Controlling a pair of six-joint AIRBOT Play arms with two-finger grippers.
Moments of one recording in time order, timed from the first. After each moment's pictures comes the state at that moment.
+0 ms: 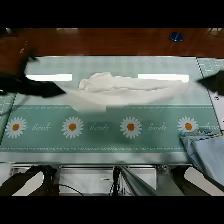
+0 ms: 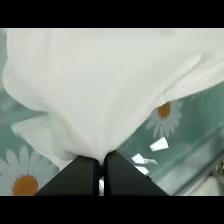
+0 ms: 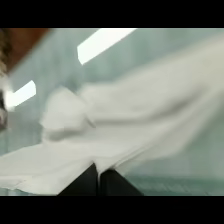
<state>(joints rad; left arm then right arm) 0.13 -1.02 1.19 0.81 -1.35 -1.18 -0.63 -1.10 1.14 -0.46 1.36 1.14</state>
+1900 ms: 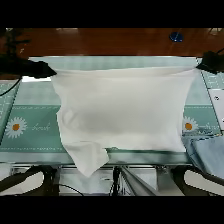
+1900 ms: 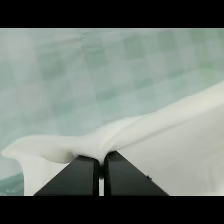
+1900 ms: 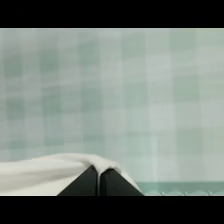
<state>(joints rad) 0.11 -1.28 1.33 0.99 -1.18 -1.17 -0.29 -1.32 1.45 -1.19 1.18 1.43</state>
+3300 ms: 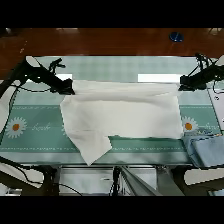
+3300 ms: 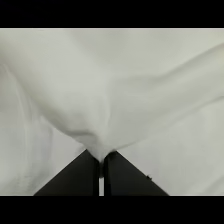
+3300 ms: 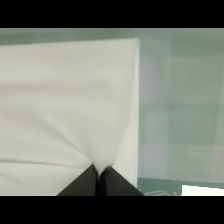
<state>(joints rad) 0.04 -1.76 1.43 1.05 -1.29 -1.34 -0.27 -1.65 1.45 -1.30 1.26 1.38</state>
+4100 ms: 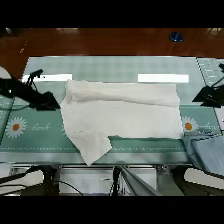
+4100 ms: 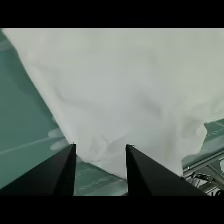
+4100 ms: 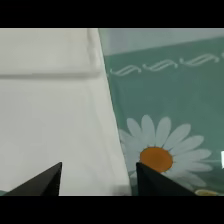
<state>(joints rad) 0.24 -1.33 0.98 1.05 -1.45 -1.23 -0.54 -1.35 1.19 -1.22 1.48 1.28</state>
